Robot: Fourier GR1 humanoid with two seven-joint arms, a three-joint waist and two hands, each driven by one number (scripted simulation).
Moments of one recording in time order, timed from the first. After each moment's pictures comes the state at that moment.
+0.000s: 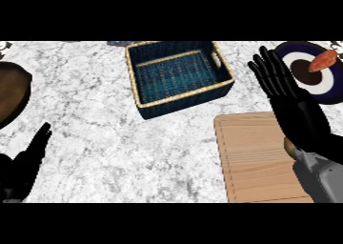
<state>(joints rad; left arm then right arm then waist) 0.07 0.52 -0.15 -1.32 0.33 0.15 -0.07 -0.33 -0.39 0.25 -1.68 -0.36 -0.01 -0.20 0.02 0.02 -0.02</state>
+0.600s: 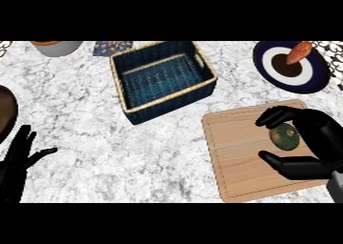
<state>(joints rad) 0.20 0.48 -0.07 -1.57 0.35 0.23 -0.11 -0.17 -0.56 0.23 -1.70 -0.33 0.18 -0.28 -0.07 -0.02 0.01</state>
